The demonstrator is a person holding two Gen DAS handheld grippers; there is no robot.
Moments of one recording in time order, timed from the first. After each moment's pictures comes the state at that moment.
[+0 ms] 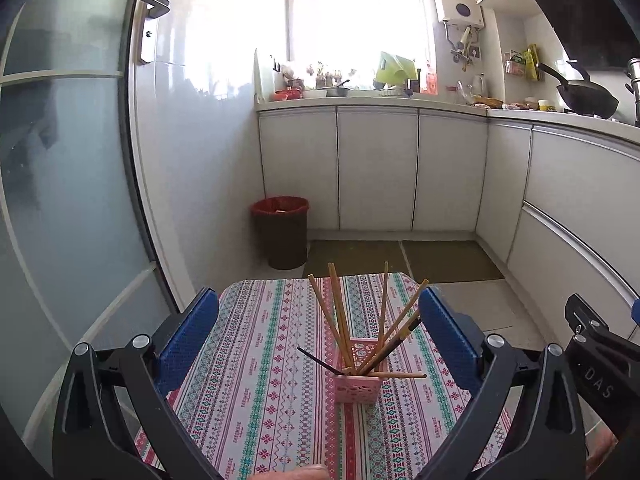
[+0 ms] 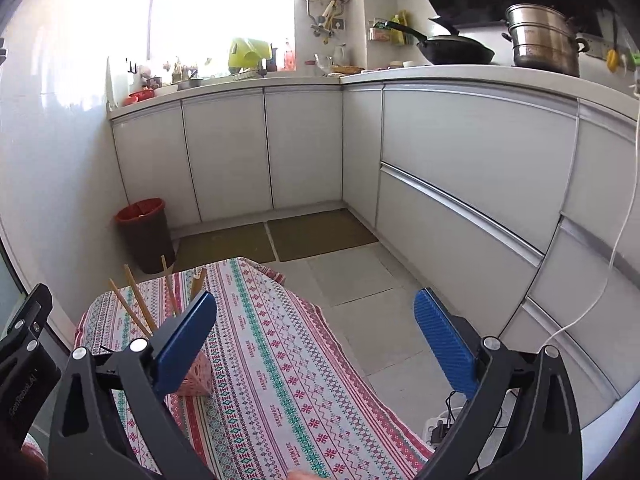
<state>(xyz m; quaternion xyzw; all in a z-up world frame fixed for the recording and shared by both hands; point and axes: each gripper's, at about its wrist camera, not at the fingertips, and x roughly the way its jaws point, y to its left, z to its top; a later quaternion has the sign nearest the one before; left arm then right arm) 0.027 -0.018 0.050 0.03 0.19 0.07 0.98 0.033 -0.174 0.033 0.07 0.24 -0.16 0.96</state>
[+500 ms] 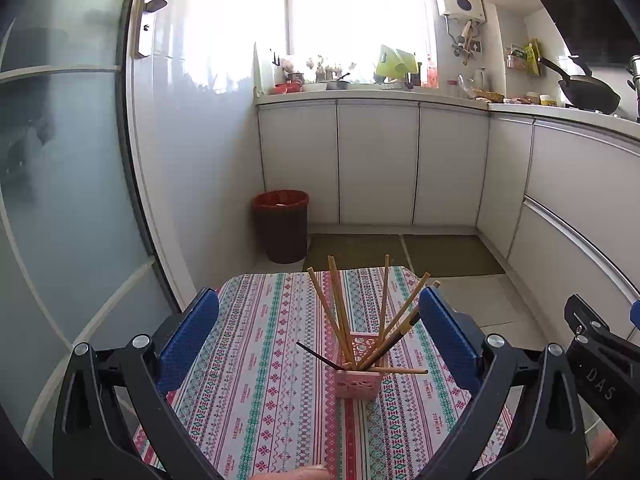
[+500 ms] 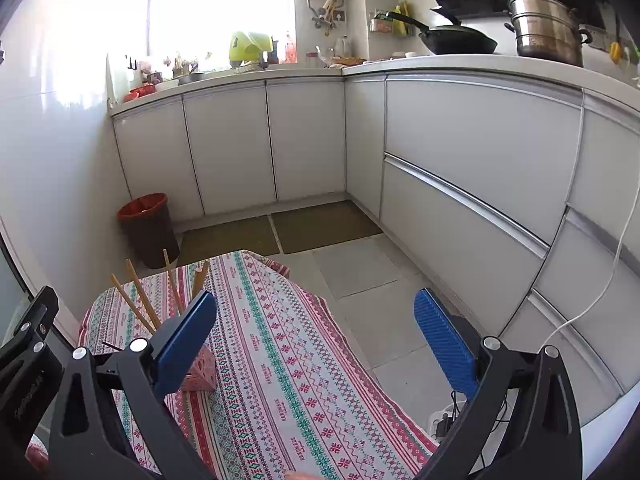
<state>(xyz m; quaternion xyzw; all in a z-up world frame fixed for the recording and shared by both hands) 0.031 -0.018 0.047 0.03 0.20 0.07 0.98 0.035 -0.174 0.029 0.08 0.25 -0.15 0.95</state>
